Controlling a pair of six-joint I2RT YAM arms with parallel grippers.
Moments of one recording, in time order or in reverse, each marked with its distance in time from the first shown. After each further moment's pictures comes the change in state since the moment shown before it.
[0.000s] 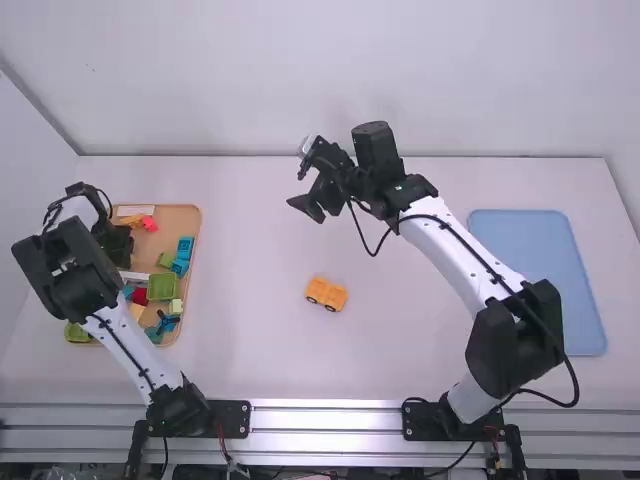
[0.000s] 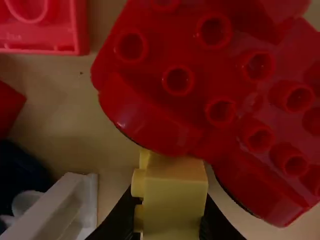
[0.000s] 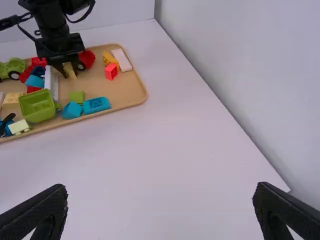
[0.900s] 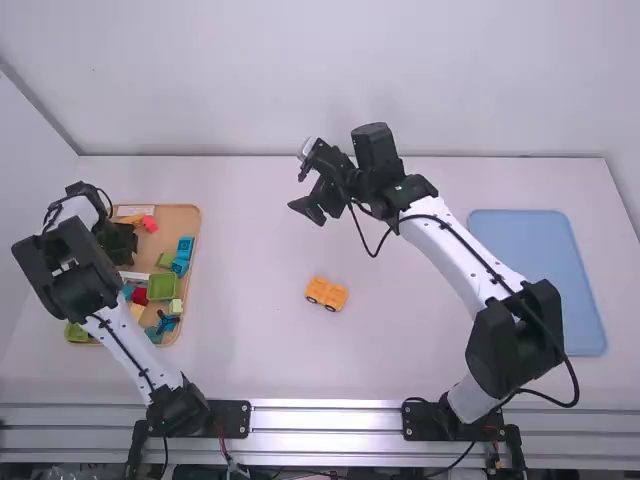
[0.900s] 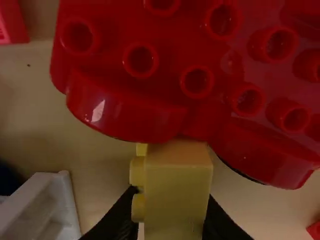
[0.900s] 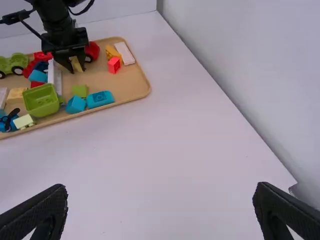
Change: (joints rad) left arm 0.000 0.000 -0.002 0.012 0.059 0.091; right arm 0.000 0.000 0.000 -0.033 0.000 0.001
